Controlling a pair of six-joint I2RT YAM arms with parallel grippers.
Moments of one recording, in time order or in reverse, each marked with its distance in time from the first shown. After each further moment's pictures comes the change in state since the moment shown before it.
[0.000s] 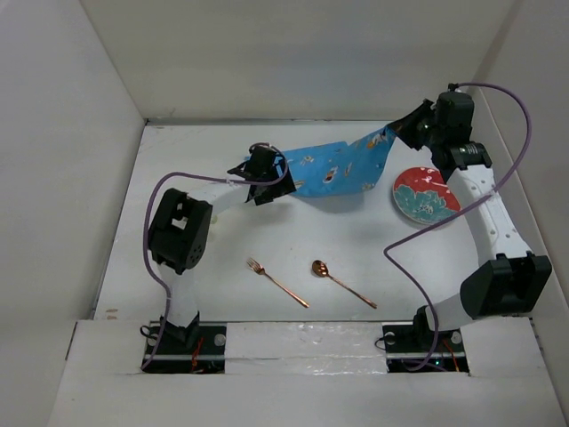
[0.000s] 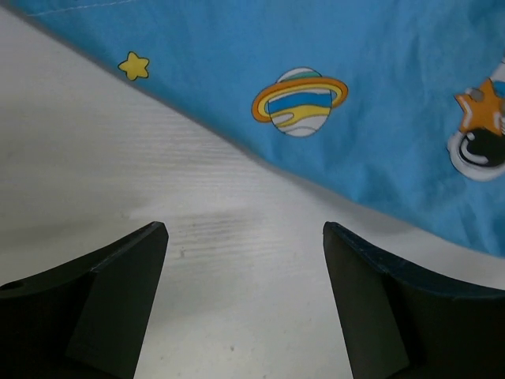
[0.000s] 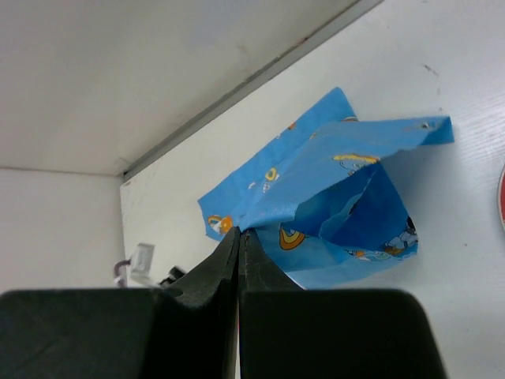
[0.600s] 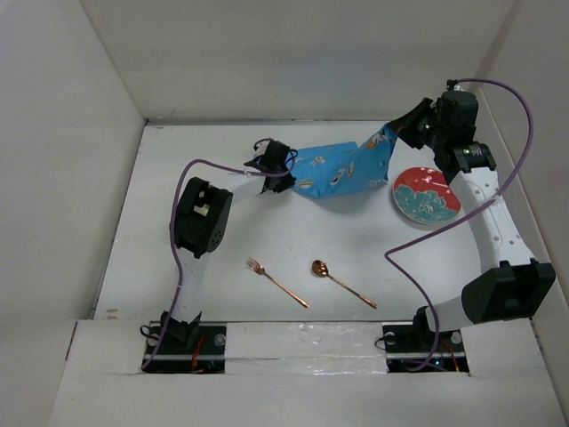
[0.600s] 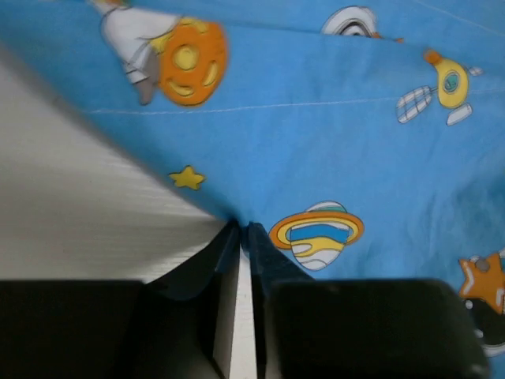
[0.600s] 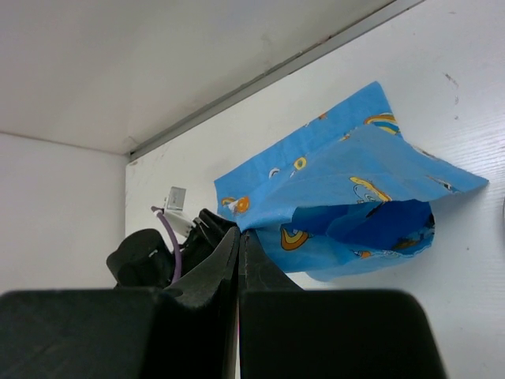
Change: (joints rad) left arm -0.021 0.272 0.262 0.014 -0.114 -0.220; right arm 0.012 -0.043 0.029 -0.028 -0.051 -0.068
